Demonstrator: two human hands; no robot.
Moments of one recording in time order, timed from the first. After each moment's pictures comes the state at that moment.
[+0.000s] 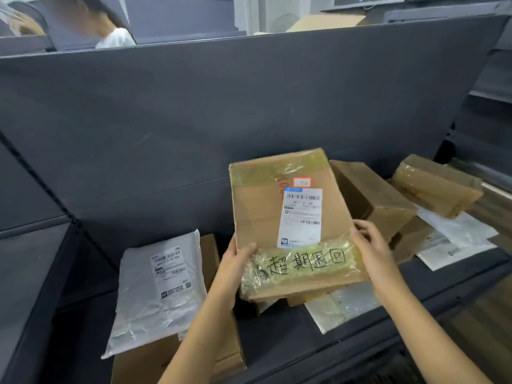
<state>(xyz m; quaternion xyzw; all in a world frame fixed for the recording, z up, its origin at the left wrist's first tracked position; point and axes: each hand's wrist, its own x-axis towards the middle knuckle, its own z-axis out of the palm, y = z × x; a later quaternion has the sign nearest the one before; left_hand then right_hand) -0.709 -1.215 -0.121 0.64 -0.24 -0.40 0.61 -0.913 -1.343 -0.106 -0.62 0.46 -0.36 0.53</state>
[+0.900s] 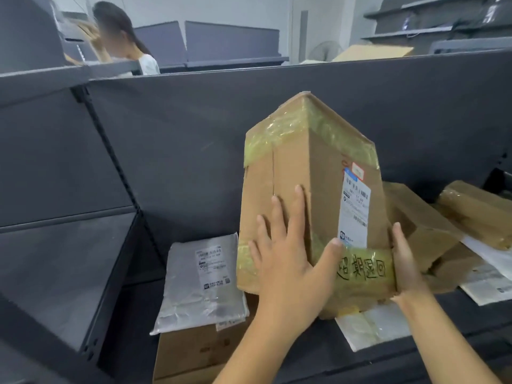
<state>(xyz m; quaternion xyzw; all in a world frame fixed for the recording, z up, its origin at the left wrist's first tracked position) -0.786 -1.136 -0.001 0.74 -0.44 -0.12 0.49 -0.885 -1.320 -0.083 -0.45 0.32 -0.33 0.77</state>
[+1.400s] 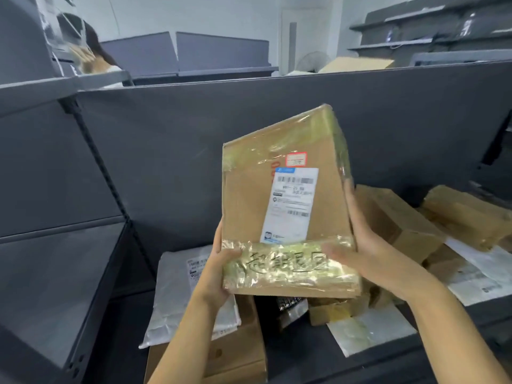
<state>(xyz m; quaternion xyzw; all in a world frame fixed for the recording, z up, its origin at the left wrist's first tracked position) -0.668 -1.148 -0.083 0.48 -0.29 -0.39 0.73 -0.886 -1.274 -0.001 -0.84 0.21 -0.17 0.47</state>
